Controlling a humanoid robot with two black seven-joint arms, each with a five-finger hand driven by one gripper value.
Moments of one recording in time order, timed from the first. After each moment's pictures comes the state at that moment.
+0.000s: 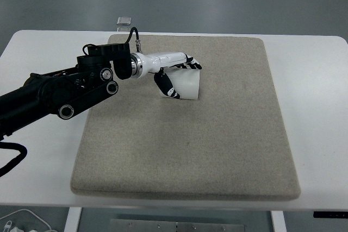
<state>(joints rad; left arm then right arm) -1.02 0.26 -0.42 -1.04 1.45 -0.24 0.05 0.02 0.00 0.01 0.17 0.03 0.04 -0.23</state>
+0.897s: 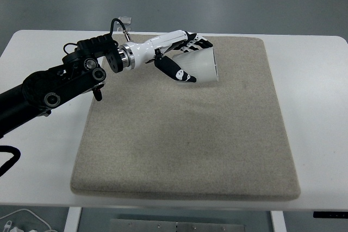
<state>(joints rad) -0.97 0.30 -0.50 -1.06 1.06 -0.17 -0.18 0.02 0.00 0.01 0.17 0.03 0.04 -0.23</state>
